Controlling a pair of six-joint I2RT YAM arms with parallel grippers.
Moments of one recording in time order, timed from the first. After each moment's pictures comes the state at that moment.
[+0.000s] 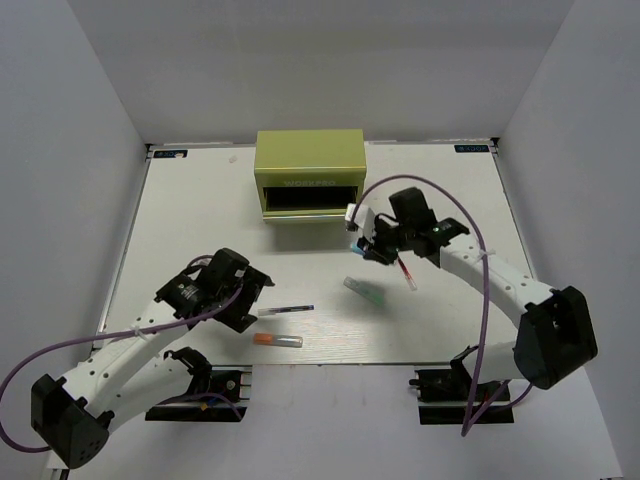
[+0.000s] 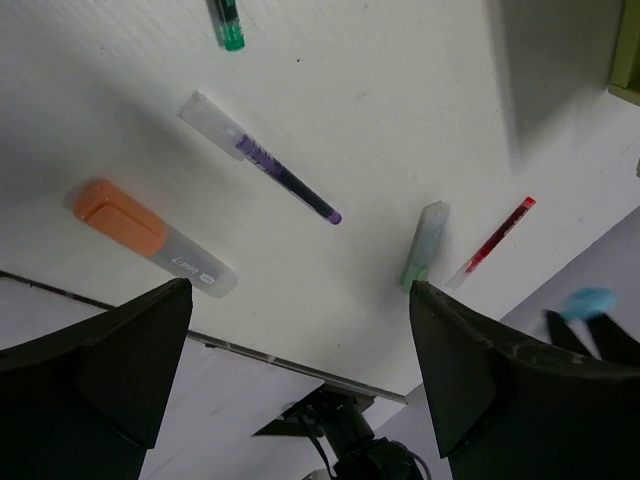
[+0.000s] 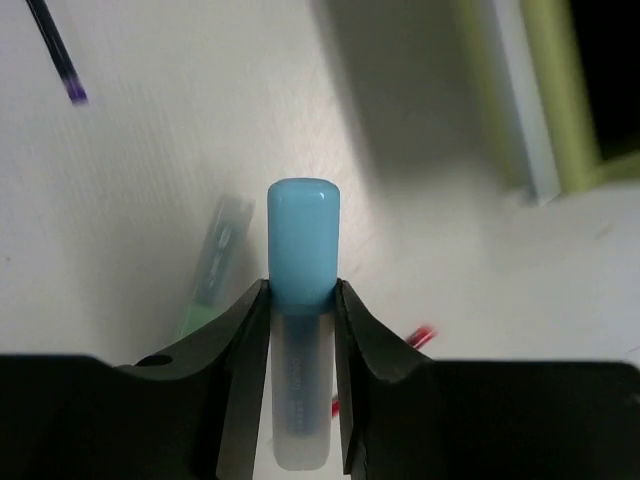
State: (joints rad) left arm -0.64 0.86 0.69 -0.87 -0.12 -1.63; right arm 0.55 1.36 0.95 -0.47 -0.40 -0.65
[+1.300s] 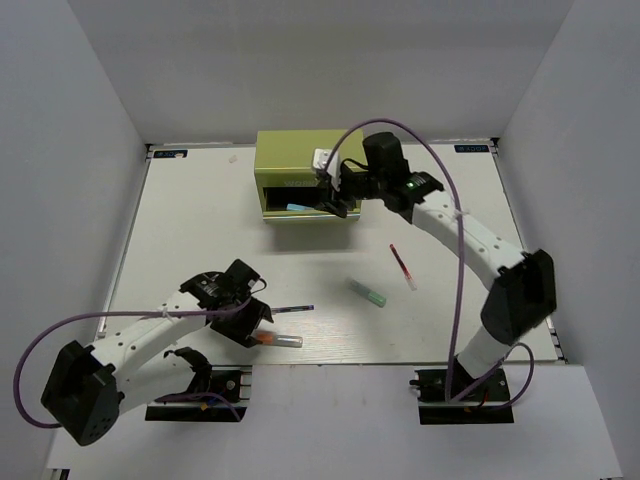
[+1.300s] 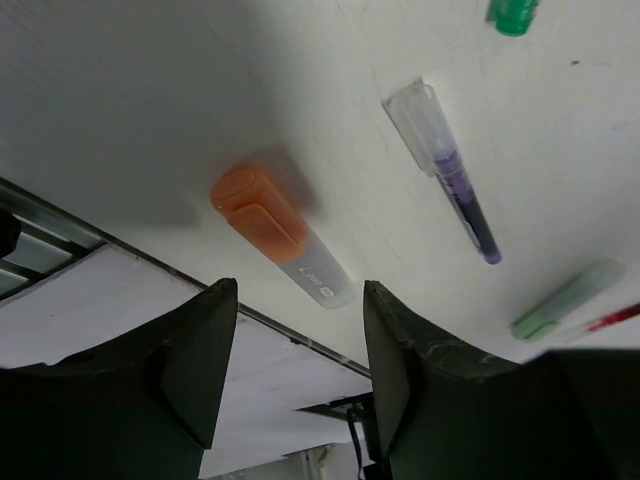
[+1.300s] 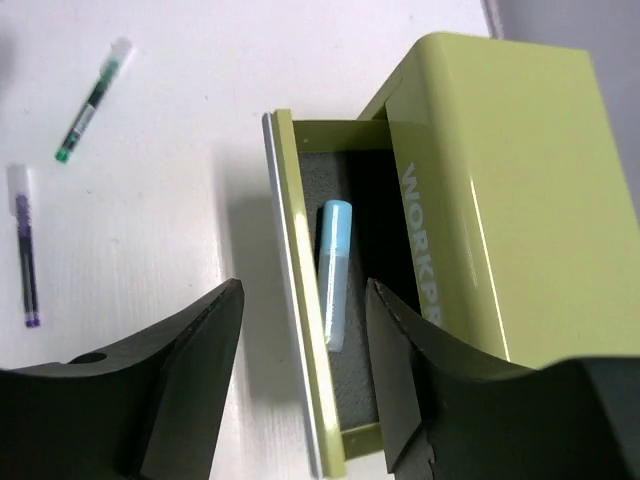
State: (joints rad) left arm -0.65 1.00 0.58 -0.92 0.05 -1.73; right arm 0.61 1.69 1.53 -0.37 -0.64 -0.70
